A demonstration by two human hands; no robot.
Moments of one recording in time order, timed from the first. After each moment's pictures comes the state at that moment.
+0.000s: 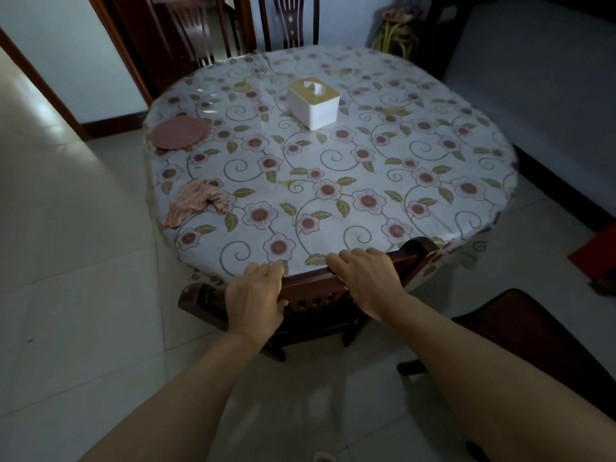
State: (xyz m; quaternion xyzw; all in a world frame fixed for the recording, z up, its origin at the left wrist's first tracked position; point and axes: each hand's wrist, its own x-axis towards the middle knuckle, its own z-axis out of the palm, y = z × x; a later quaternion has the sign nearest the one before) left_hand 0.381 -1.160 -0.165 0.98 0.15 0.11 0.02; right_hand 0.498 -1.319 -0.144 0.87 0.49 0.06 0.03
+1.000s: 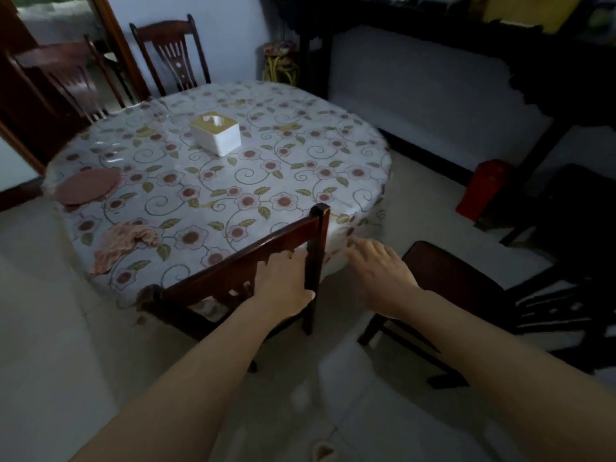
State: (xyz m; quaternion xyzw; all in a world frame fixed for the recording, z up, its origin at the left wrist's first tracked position) left_hand 0.385 -1.279 -0.084 0.99 -0.01 -0.09 0.11; right_hand 0.410 -1.460 -0.087 0.97 0.25 -0.05 0.01
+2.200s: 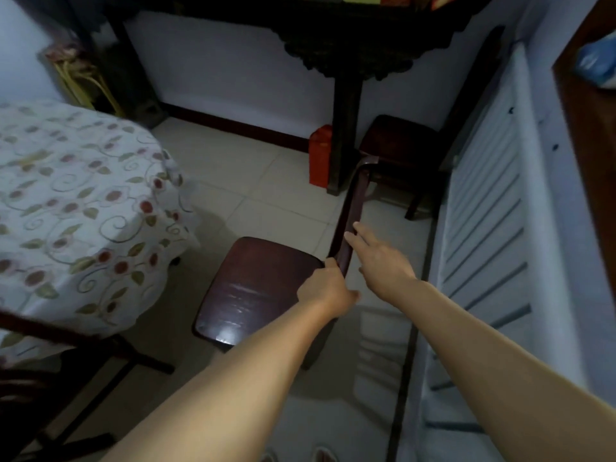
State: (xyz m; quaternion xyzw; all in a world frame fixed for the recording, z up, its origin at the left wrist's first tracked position) left_hand 0.426 -1.894 -0.114 0.93 -0.10 -0.30 0.20; right_hand 0.415 -2.012 -0.114 0.99 -0.04 -0.11 -0.08
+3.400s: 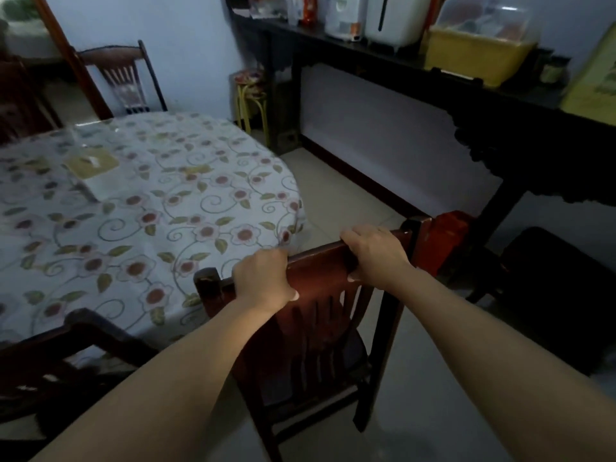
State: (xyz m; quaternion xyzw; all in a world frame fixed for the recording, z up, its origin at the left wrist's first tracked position) left_hand 0.669 -1.626 -0.060 0.99 0.09 -0.01 0.09; right_hand 0.745 -1.812 -0.058 0.95 0.30 0.01 0.02
